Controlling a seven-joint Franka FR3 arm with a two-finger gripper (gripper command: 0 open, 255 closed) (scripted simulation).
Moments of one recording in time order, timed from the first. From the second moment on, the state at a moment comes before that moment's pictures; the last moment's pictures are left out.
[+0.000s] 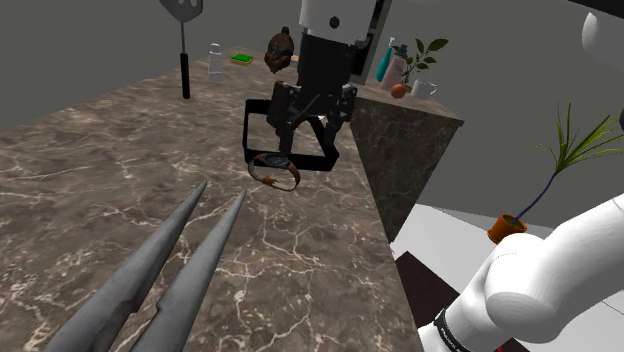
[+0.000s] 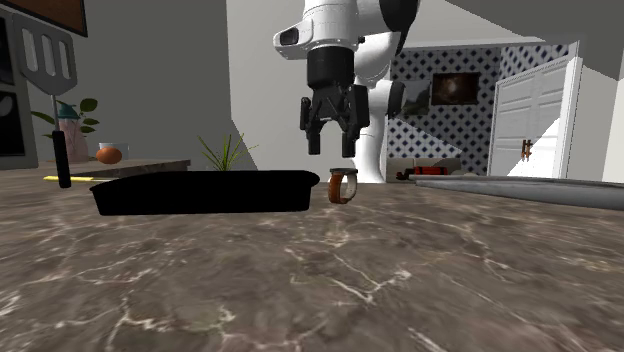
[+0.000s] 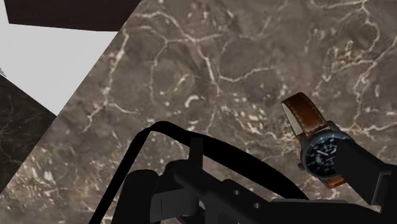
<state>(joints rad) 0.13 -0.29 0.47 -1.79 0.13 1.52 0.59</state>
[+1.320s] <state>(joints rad) 0.16 -0.20 0.55 -1.79 0.09 1.61 0.67</state>
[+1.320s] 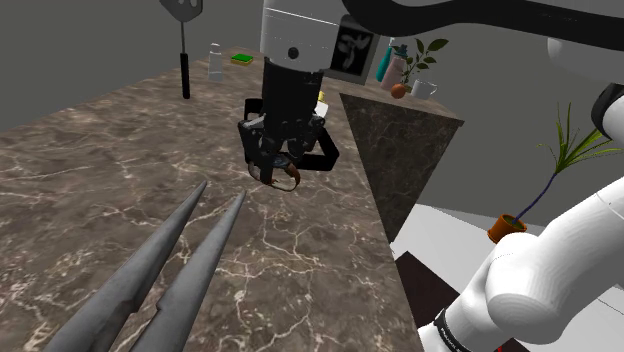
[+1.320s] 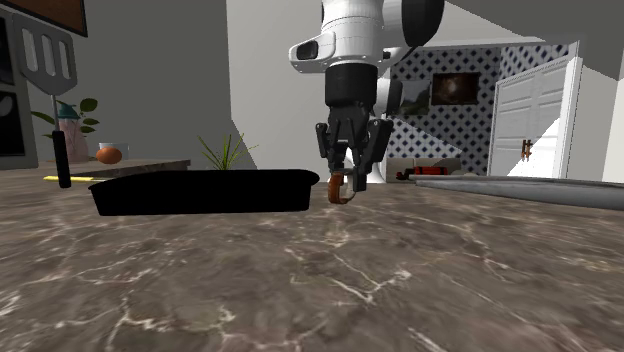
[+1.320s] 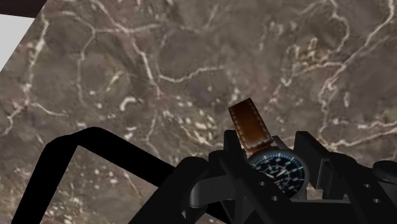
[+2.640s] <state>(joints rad) 0.16 -0.14 0.56 -1.59 0.07 1.46 0.69</state>
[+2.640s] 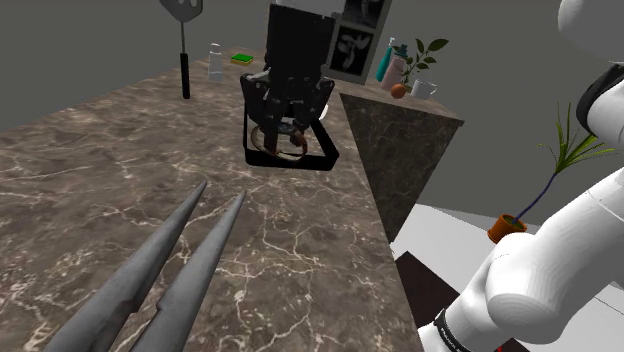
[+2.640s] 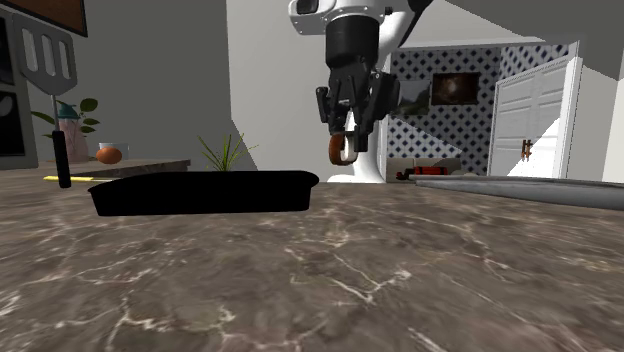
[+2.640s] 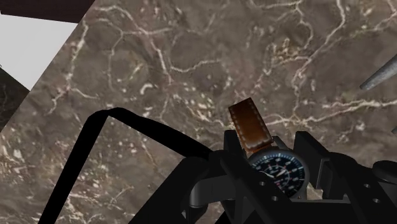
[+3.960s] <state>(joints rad) 0.10 0.07 0.52 -1.19 -0.05 1.24 0.57</state>
